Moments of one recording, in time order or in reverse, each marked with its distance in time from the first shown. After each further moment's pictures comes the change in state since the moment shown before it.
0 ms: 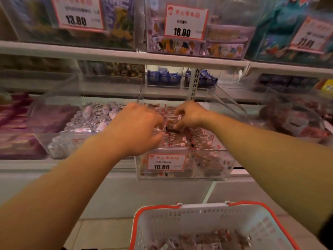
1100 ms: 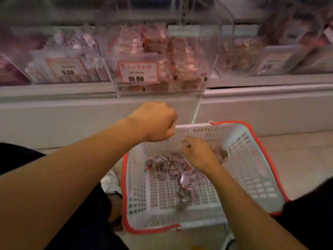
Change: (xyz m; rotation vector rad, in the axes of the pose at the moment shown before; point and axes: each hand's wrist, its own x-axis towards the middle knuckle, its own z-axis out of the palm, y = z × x) left_hand -0.071 0.131 0.085 -0.114 -0.351 0.185; right_hand -0.230 0.122 0.217 0.147 0.024 0.105
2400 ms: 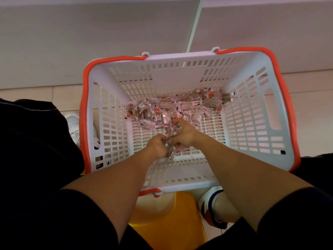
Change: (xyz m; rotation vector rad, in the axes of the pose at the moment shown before) left_hand -0.036 0.138 0.315 -1.403 -0.586 -1.108; right_hand -0.021 0.128 0.144 0.534 -0.637 0.578
